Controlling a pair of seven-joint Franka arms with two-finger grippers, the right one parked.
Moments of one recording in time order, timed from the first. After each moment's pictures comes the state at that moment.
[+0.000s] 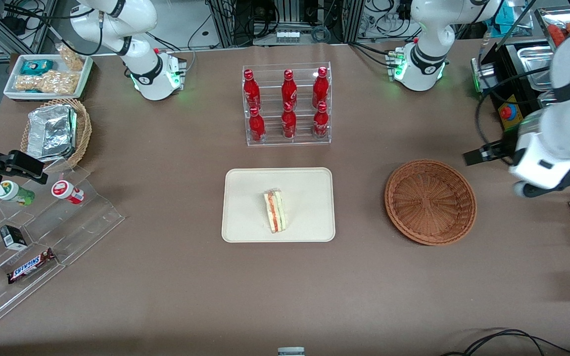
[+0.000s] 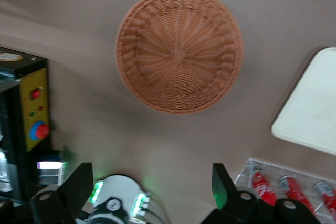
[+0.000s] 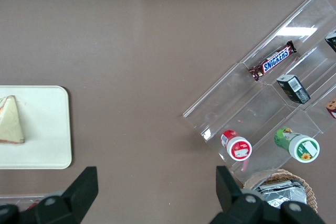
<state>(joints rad) 0.05 0.23 -0.18 -1.35 0.03 1.27 -0.40</state>
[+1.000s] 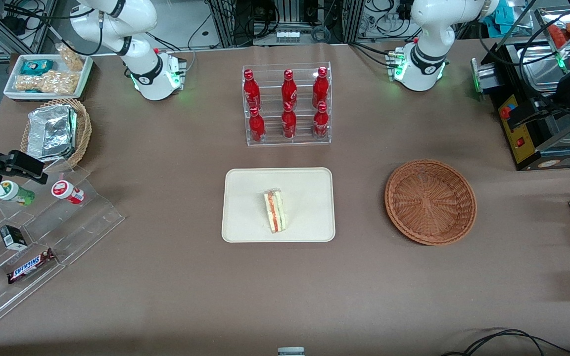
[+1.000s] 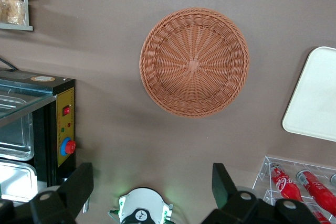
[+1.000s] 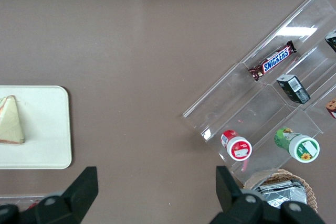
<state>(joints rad) 0.16 -0.01 -0.20 -1.49 0.03 1.33 -0.24</state>
